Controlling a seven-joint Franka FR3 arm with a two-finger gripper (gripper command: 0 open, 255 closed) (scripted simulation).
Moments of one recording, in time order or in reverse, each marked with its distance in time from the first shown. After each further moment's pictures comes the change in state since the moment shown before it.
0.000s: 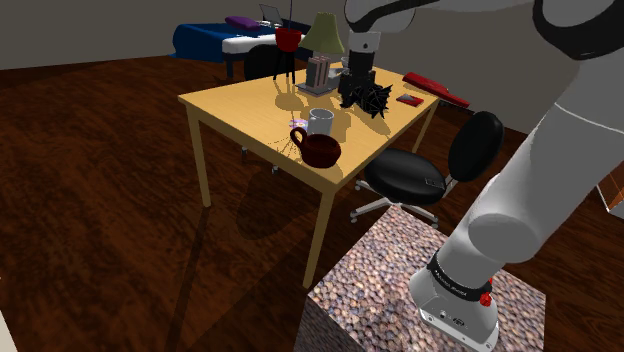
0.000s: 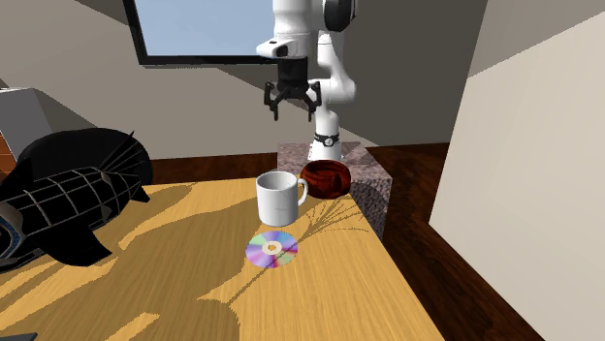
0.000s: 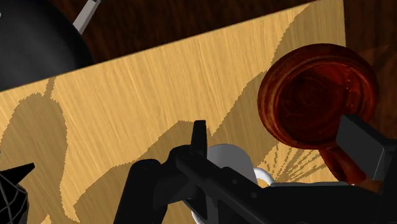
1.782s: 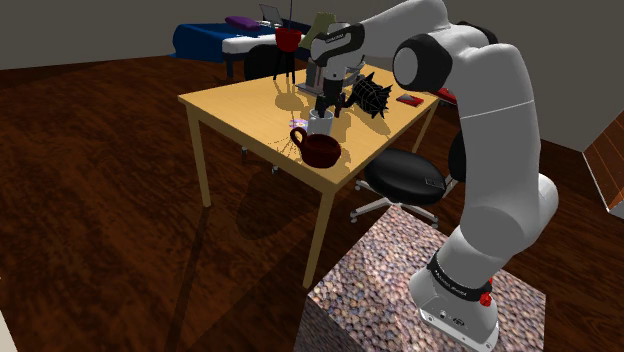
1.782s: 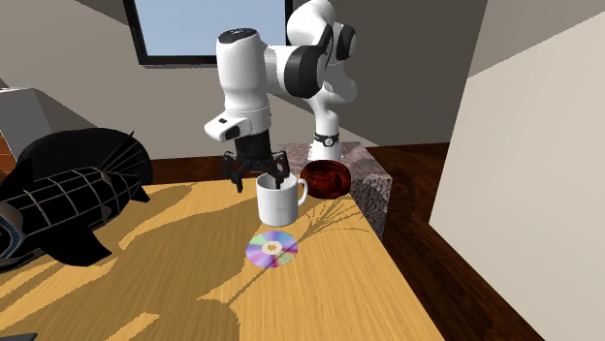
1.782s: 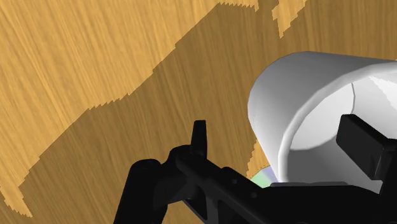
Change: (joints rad) arm -0.156 0.691 0.008 0.615 0.221 0.031 -0.180
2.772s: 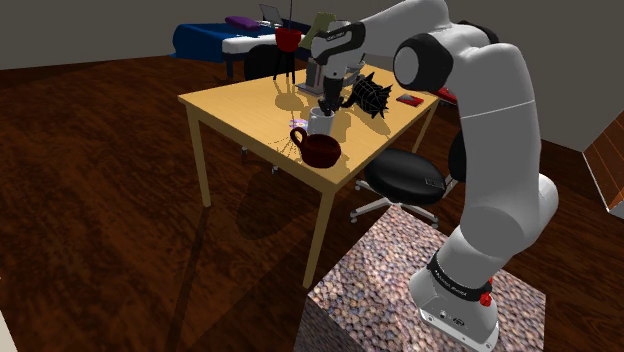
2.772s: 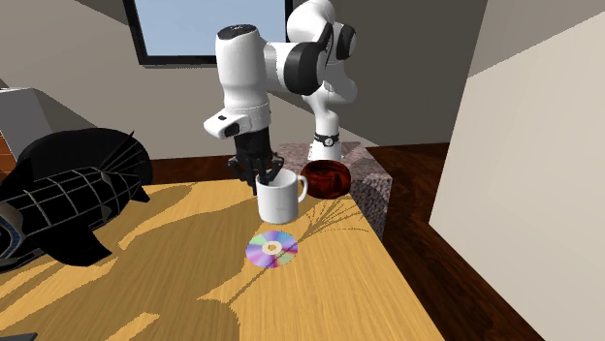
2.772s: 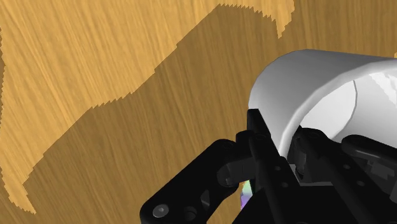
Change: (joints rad) arm -0.001 -0.004 -0.001 0.008 -0.001 -0.013 0.000
